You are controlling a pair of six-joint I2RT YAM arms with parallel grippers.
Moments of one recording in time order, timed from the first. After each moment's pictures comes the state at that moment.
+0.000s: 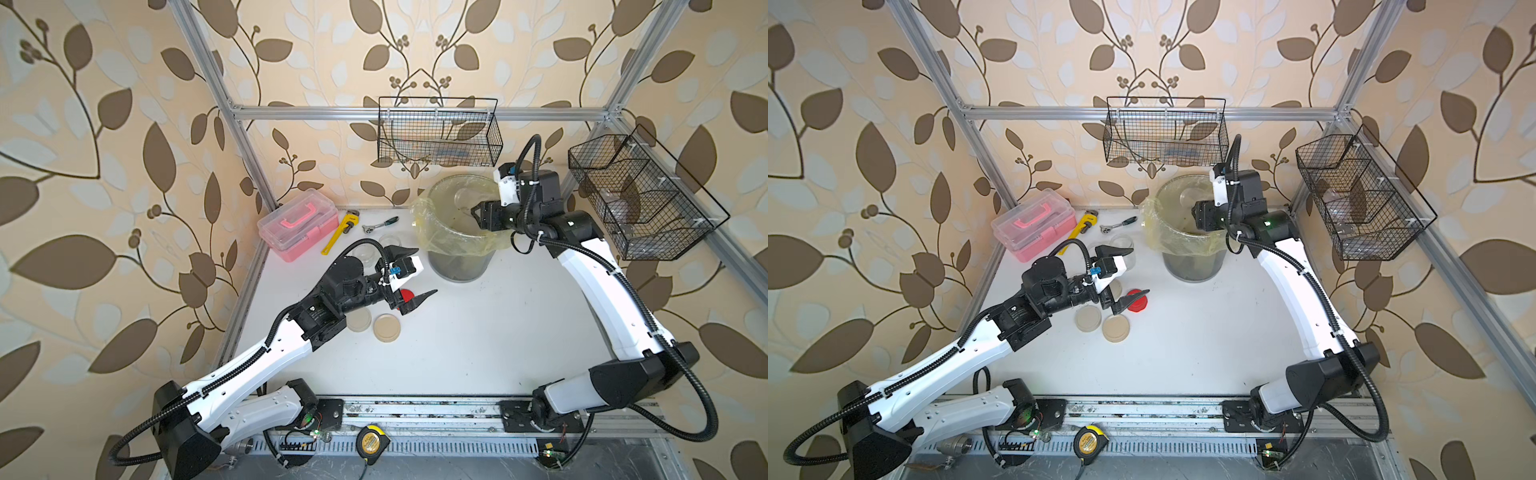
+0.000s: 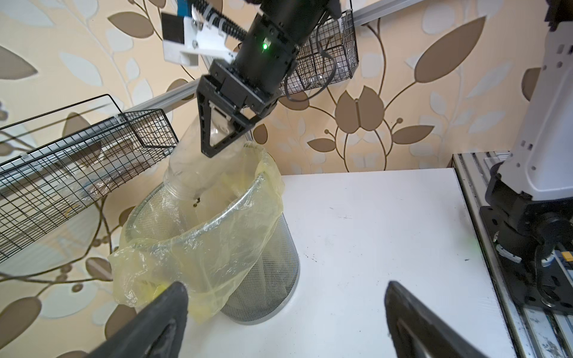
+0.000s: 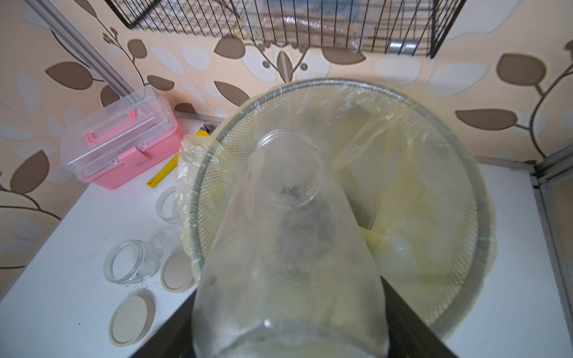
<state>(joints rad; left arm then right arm) -0.74 1.01 0.89 0.04 0.35 0.36 0.28 1.46 1.72 -0.79 -0.02 0.16</state>
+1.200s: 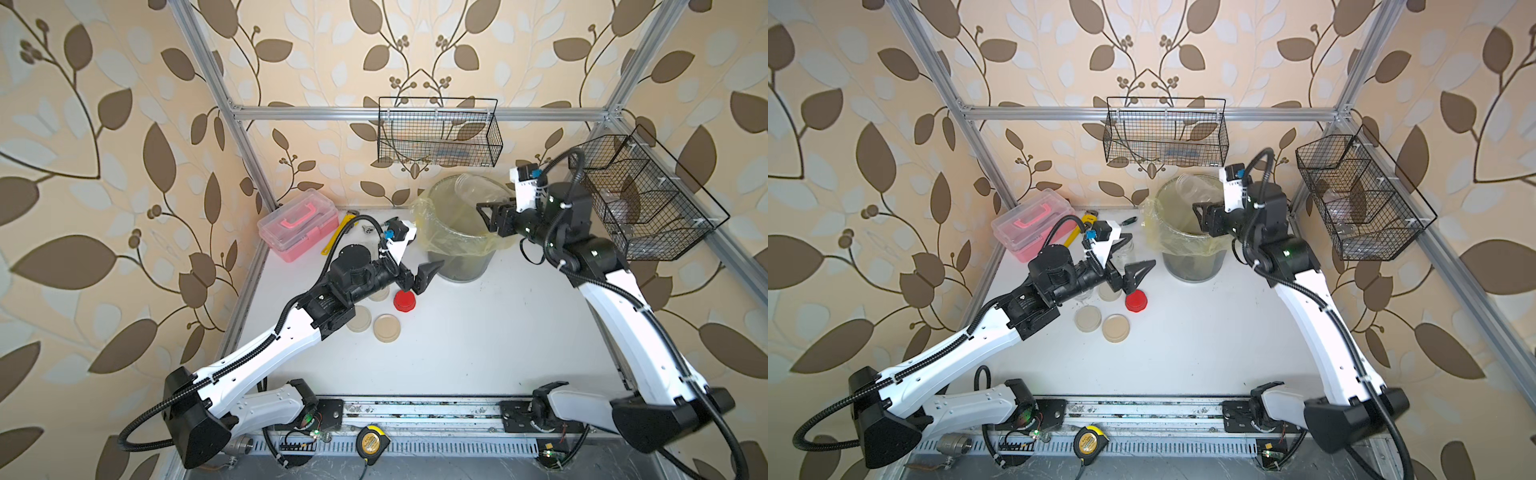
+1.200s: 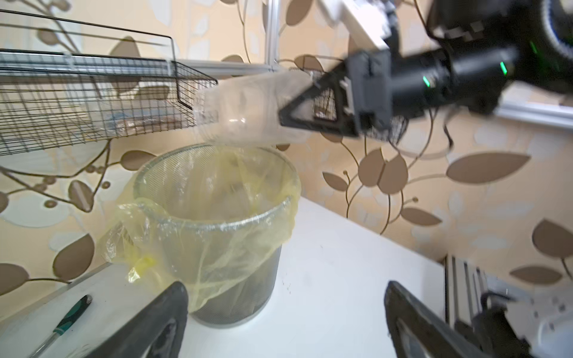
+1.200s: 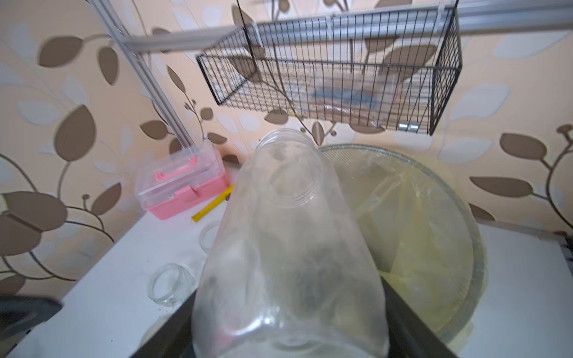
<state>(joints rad) -0.75 1.15 1.06 0.11 0.16 -0.22 0.27 1.18 1.38 -0.40 -0.18 0.17</state>
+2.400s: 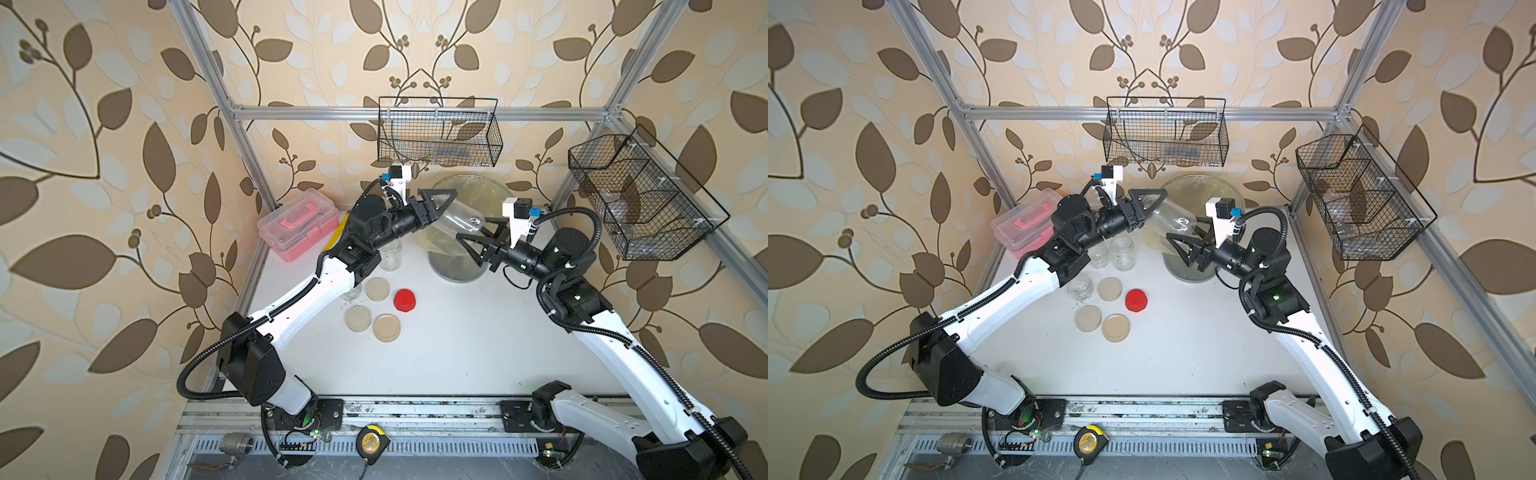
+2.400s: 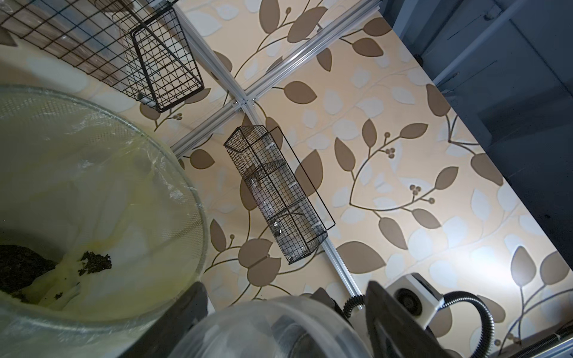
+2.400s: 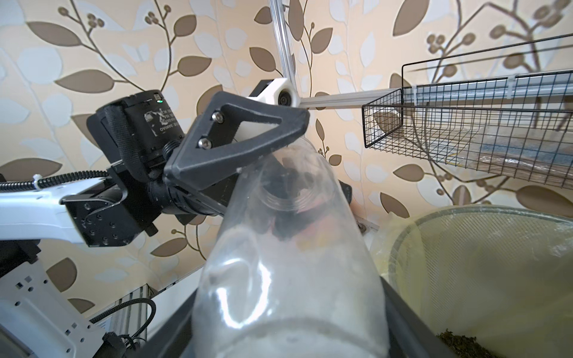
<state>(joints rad) -0.62 1.50 1.40 0.30 0.44 -1.06 0.36 1.02 1.02 0.09 -0.53 0.25</state>
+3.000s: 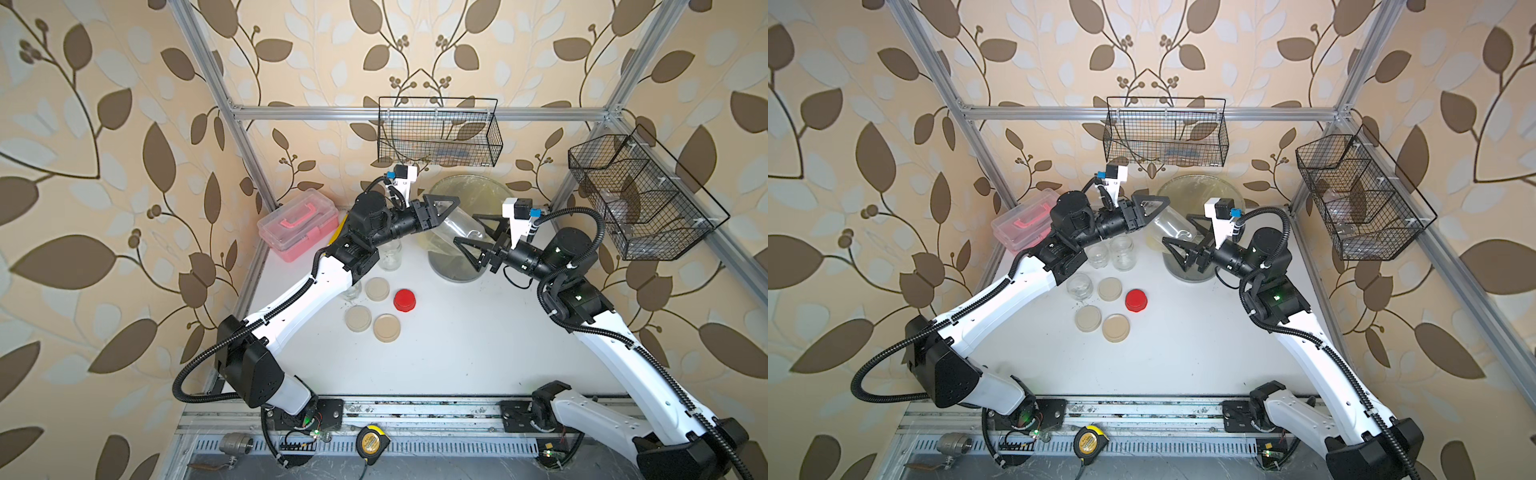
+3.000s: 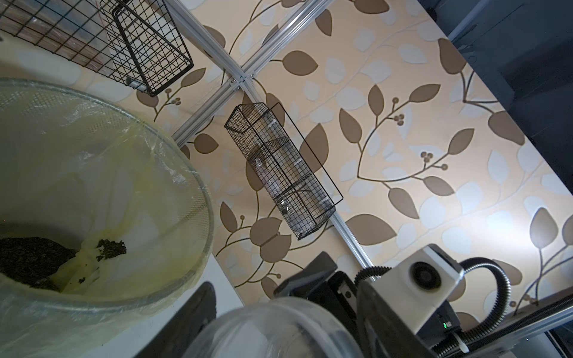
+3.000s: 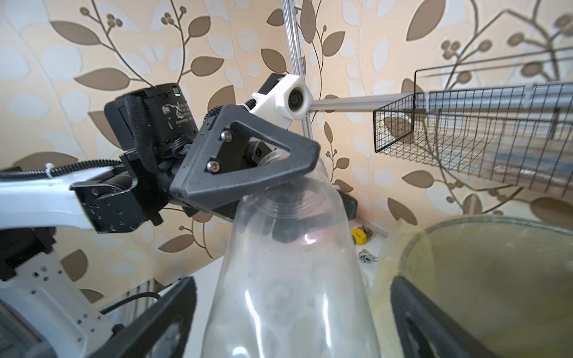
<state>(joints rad) -0.62 1.49 1.43 0.19 0.50 -0.94 0.36 1.01 1.03 0.10 -0.54 0.24</state>
